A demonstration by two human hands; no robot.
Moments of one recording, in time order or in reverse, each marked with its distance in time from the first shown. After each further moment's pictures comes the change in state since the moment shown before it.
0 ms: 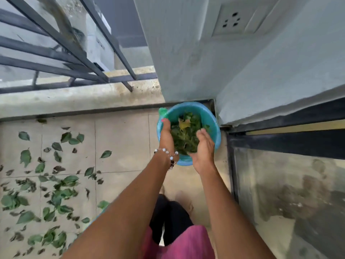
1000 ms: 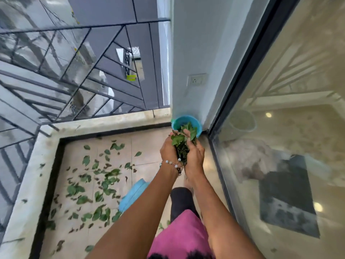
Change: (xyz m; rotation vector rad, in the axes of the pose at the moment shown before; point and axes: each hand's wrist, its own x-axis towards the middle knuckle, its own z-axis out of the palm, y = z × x) left_hand -0.501 -0.115 -0.165 -0.077 -0.231 0.299; right_hand -0.567 0.099 -0.085 0.276 -0.315 -0.586
